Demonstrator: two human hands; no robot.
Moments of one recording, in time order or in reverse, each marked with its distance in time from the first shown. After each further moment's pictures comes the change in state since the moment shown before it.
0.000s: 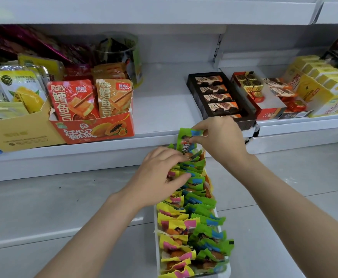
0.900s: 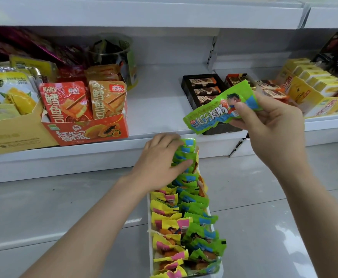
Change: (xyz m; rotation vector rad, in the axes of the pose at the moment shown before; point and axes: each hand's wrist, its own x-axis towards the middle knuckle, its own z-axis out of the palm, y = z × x) left_hand 0.035 0.006 -0.001 0.173 -0.030 -0.062; right_hand -0.034 0.027 -0.066 0.766 0.374 -0.064
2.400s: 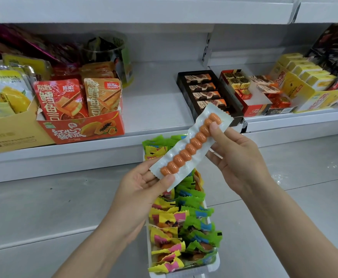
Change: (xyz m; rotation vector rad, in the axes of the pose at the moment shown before) left_hand -0.082 0.041 -0.012 -1.486 0.176 -0.477; right_hand -0.045 0.000 0.031 0.640 -0.026 0.712
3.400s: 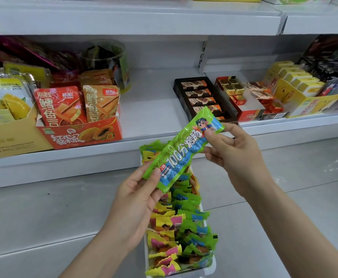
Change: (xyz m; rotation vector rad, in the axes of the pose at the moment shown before) left_hand -0.002 -0.002 0.010 -0.395 0.110 -0.041; right_hand -0.002 -0.013 -0.003 -0.195 0.024 -0.119
